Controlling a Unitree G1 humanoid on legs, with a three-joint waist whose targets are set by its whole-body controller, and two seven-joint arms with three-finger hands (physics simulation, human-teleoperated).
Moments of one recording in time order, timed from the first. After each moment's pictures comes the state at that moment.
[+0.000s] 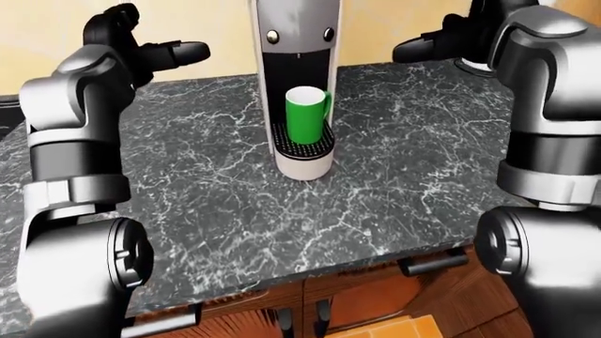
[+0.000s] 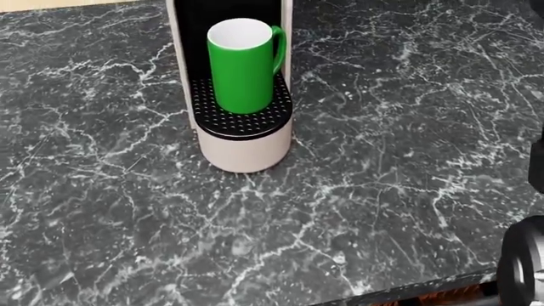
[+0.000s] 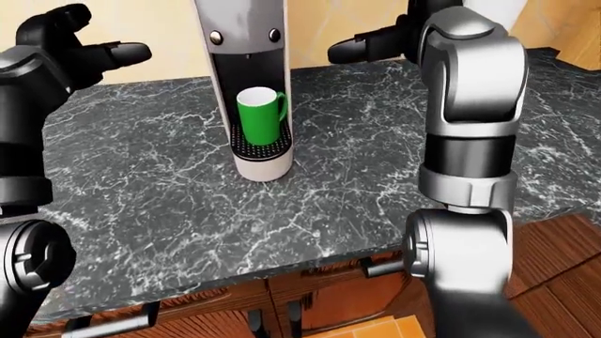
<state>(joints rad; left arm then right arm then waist) -1.26 0.55 0.22 0.66 -0.27 0.69 0.02 -1.27 -0.45 -0.15 0.25 -0.04 1.03 0.18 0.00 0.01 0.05</state>
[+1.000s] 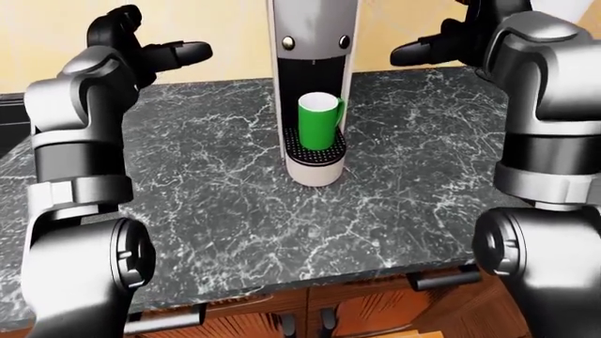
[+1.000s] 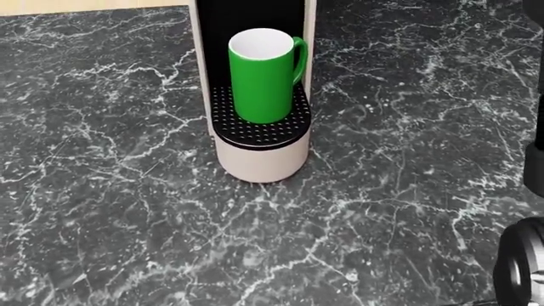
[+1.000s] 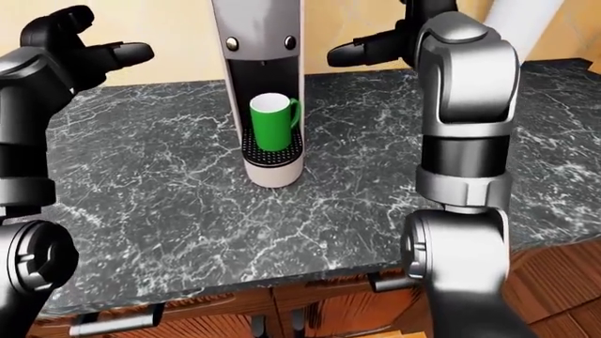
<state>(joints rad) -1.25 0.54 0.22 0.66 -0.29 0.68 0.04 -1.27 -0.44 -0.15 0.27 -0.06 1.02 0.18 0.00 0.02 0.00</state>
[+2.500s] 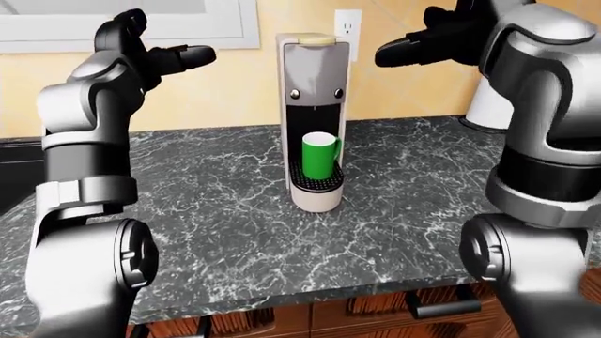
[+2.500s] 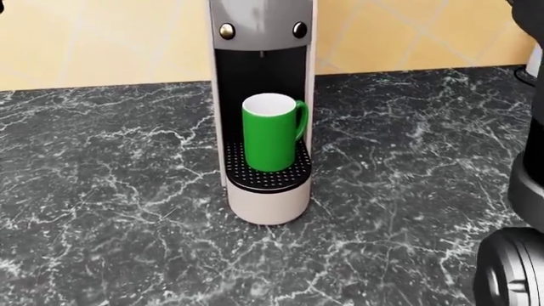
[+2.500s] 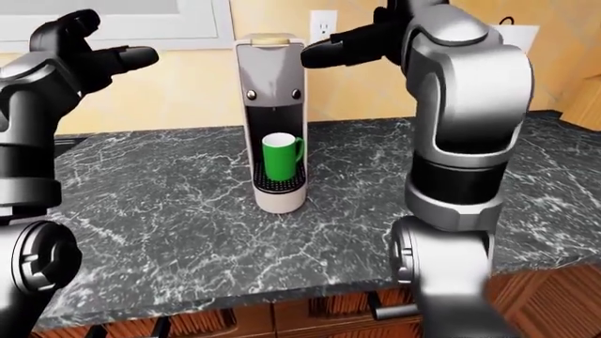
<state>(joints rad) -1.25 0.52 0.22 0.69 -0.29 0.64 0.03 -1.24 -0.38 -0.14 -0.04 -0.01 1.22 0.18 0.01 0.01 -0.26</state>
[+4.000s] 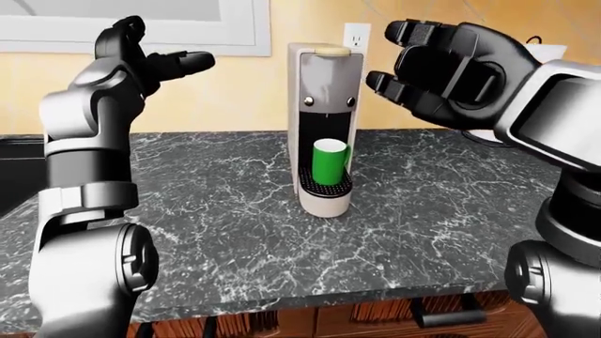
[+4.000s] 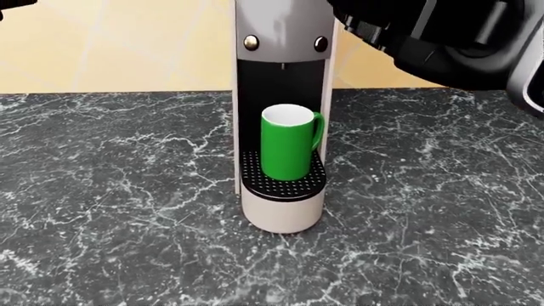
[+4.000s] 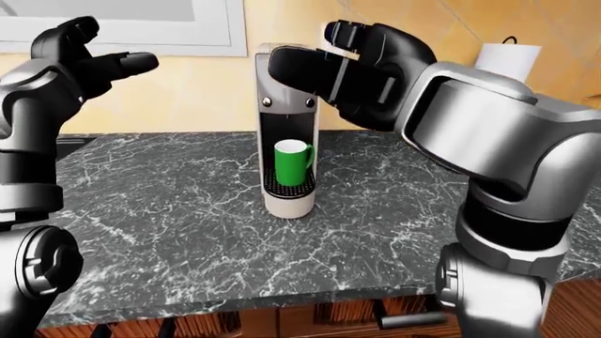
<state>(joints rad) -1.22 0.52 0.22 0.67 -0.29 0.65 0.05 -1.03 -0.59 -0.16 -0.25 1.97 1.08 -1.15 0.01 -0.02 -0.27</state>
